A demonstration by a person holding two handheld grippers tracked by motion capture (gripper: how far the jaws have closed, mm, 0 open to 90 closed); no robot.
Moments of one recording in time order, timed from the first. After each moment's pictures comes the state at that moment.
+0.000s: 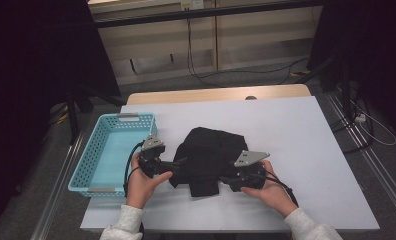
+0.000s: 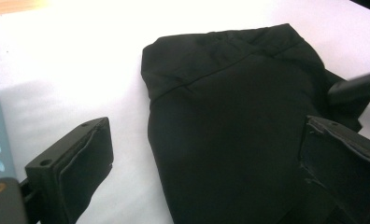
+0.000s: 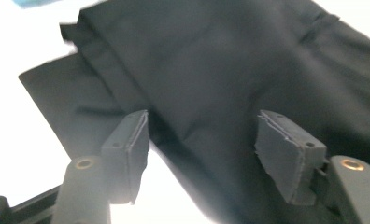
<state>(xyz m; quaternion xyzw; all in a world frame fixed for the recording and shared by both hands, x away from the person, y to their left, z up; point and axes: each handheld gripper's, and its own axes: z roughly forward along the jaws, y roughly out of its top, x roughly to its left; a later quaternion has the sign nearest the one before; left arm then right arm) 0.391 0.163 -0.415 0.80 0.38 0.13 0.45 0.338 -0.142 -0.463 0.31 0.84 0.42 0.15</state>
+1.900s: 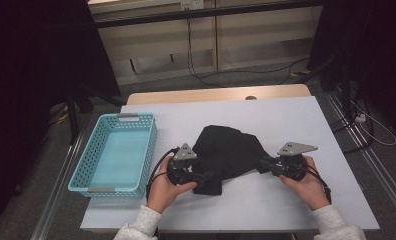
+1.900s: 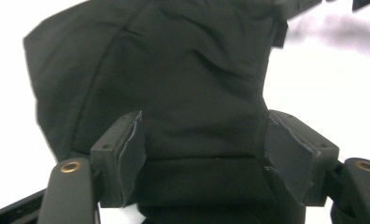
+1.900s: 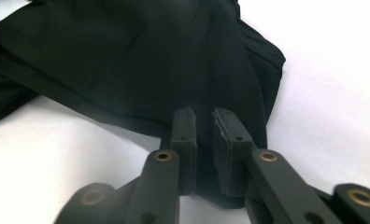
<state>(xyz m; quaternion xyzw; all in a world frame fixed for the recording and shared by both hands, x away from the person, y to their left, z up) 0.370 0.092 -0.432 0.87 0.24 0.07 0.42 0.333 -0.247 -0.451 0.41 0.79 0.42 0.19</state>
